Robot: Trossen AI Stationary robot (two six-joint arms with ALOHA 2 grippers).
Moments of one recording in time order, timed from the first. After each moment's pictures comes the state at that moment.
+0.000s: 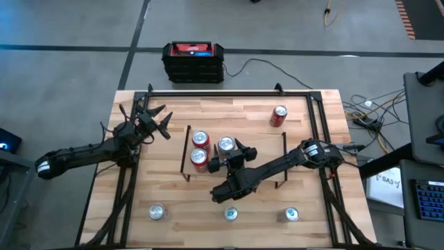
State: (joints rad) left arm 0.40 0.39 0.02 0.47 -0.43 0.17; right arm 0.34 2.24 1.97 -1.30 1.39 1.72
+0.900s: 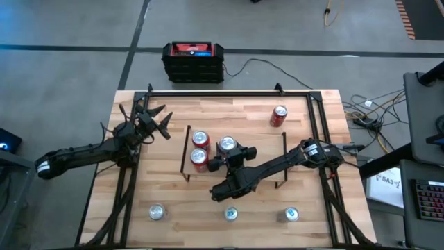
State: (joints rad) left arm 0.40 0.39 0.02 0.47 -0.43 0.17; right arm 0.33 2.24 1.97 -1.29 1.39 1.69
